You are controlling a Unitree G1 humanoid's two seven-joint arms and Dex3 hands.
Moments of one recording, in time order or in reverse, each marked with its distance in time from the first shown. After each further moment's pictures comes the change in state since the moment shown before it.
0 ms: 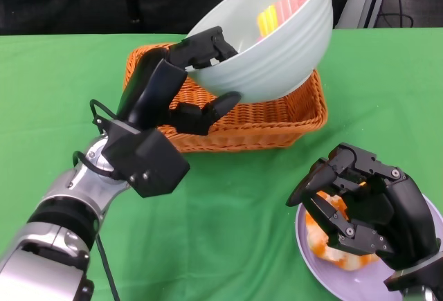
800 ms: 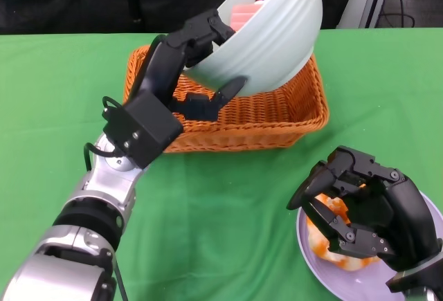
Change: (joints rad) left arm 0.000 -0.103 0.150 -0.037 -0.230 0.142 -0.285; right arm 0.000 -0.011 0.004 0.006 -0.013 -0.009 0.008
